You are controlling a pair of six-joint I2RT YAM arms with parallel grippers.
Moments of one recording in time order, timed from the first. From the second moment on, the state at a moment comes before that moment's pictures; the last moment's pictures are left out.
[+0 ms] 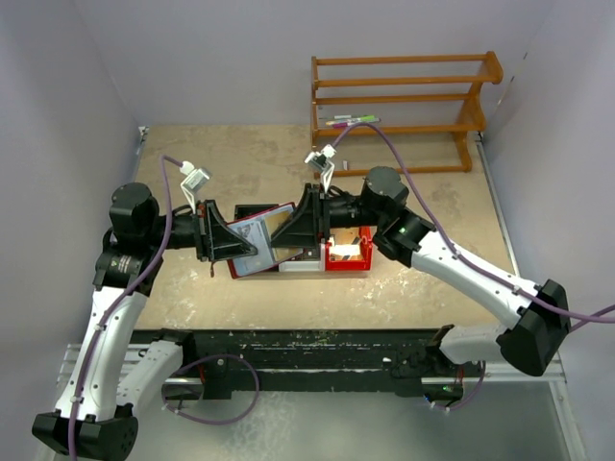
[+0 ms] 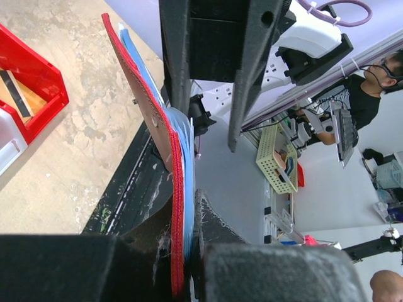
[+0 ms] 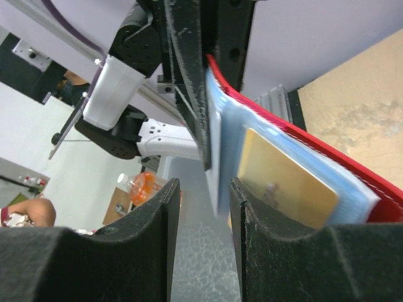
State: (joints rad) left arm -0.13 0.81 0.98 -0.37 1.27 -0.61; right arm 0.80 1.31 1.12 0.28 -0.84 0.83
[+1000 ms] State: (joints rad) left arm -0.13 0.81 0.99 -0.38 1.27 -0.61; right arm 0.81 1.36 1.12 0.41 -0.84 0.89
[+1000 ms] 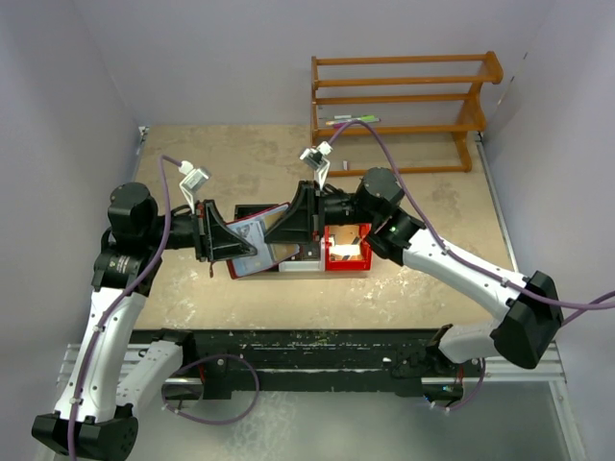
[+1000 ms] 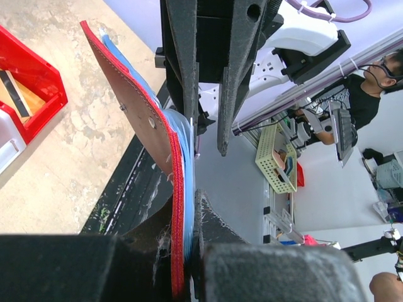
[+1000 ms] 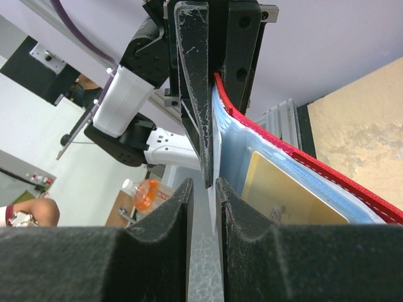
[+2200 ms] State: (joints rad) left arm -0.12 0.84 1.02 -0.52 1.20 -0.51; right arm 0.83 1.40 1.08 0.41 -0.77 0.91
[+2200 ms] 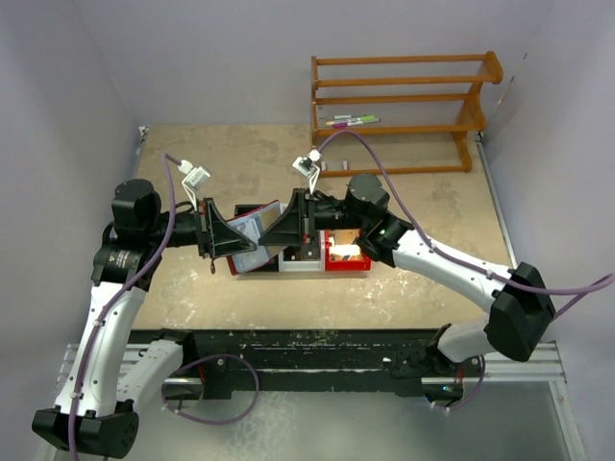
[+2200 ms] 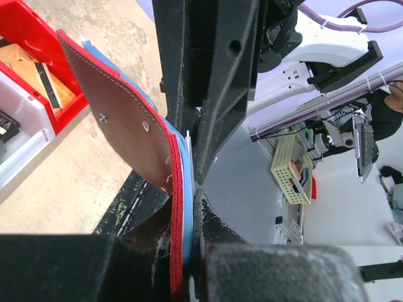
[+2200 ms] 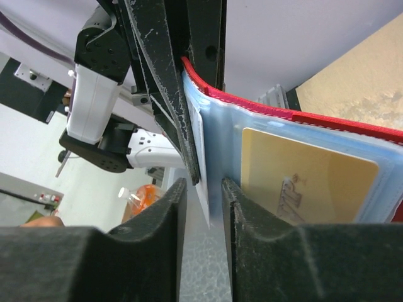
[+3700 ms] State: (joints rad) left arm -0.12 0.77 0.99 -0.28 1.31 -0.68; right arm 0.80 1.33 0.85 0.93 -0.76 1.24
